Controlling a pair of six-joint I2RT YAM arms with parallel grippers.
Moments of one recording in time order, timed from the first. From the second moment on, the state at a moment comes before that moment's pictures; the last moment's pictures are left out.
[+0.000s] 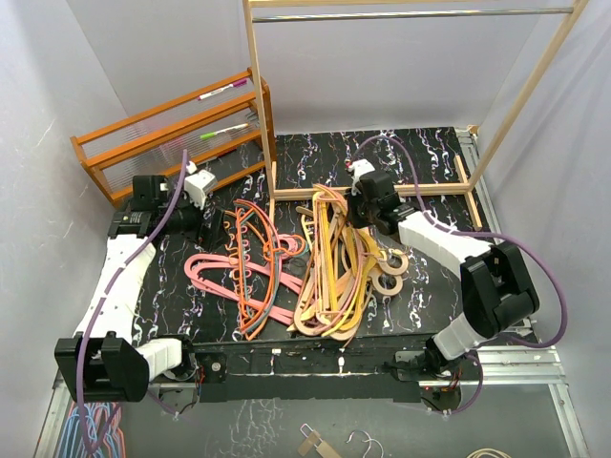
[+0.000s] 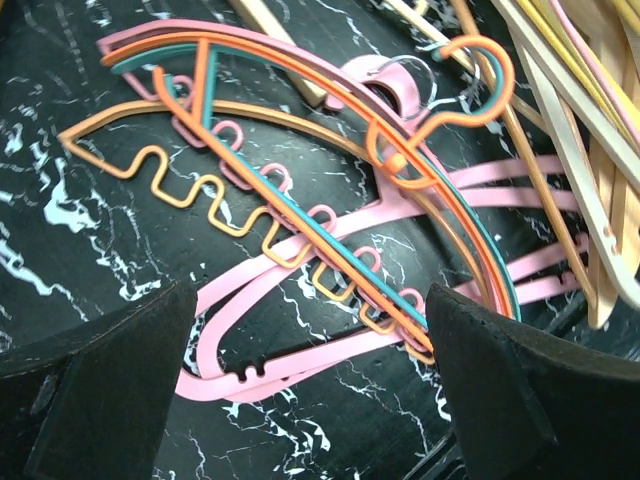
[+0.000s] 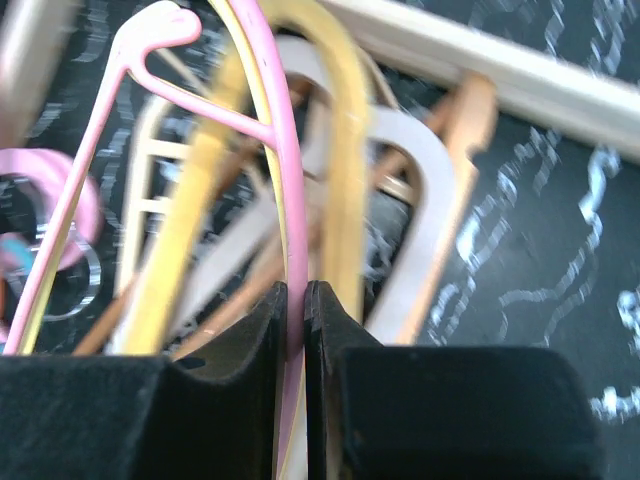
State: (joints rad) left arm 0.01 1.15 1.04 -0.77 0.59 0.37; right arm 0.43 1.55 1.01 -0.21 0.01 0.13
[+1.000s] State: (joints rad) left arm -0.01 1.27 1.22 -1.05 0.94 0.84; right arm 0.60 1.33 1.09 -0.04 -0.20 0.14
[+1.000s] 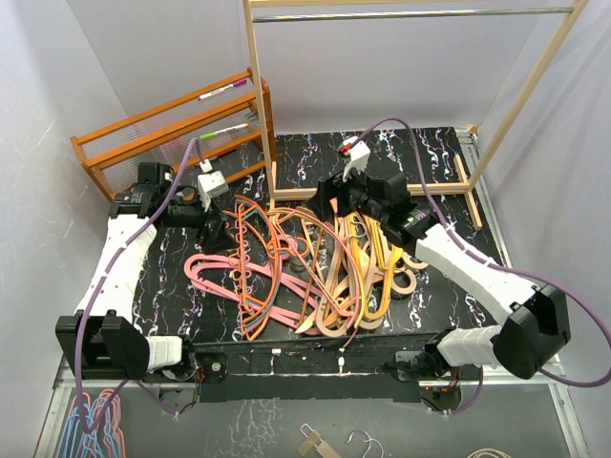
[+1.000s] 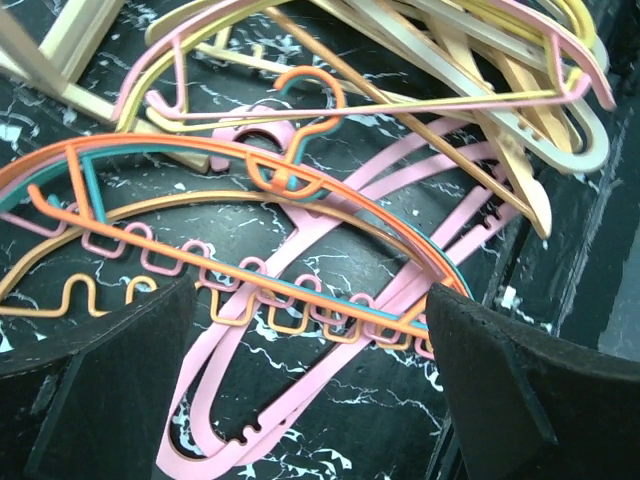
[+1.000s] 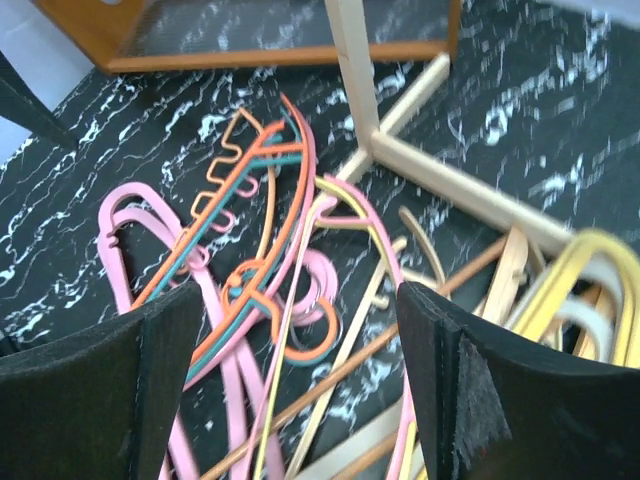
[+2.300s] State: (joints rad) left arm -0.03 1.24 1.15 -0.81 0.66 0.29; right arm 0.77 1.32 0.88 -0.74 0.13 0.54
